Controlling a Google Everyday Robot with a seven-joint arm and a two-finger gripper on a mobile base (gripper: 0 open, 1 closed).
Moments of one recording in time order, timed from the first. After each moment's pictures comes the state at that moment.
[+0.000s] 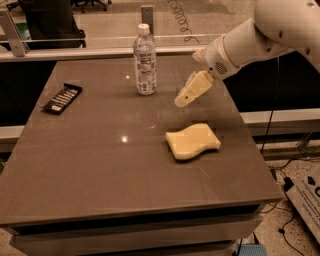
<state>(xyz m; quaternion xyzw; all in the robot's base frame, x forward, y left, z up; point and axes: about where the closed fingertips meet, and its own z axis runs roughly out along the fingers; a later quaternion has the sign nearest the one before) 0.633 -0.074 0.896 -0.56 0.73 0.16 0.36</state>
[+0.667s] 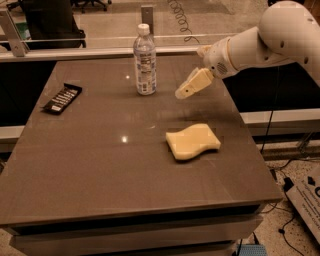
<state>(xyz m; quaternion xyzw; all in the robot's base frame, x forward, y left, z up) 0.676 -0.083 0.890 -0.52 0.72 0.18 0.42</state>
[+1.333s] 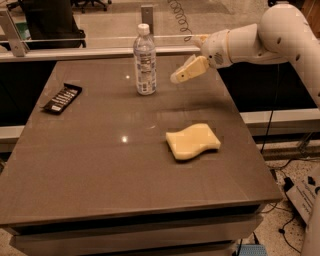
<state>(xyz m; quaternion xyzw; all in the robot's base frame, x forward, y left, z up) 0.718 -0.071 0.913 -0.50 0.67 0.24 0.49</state>
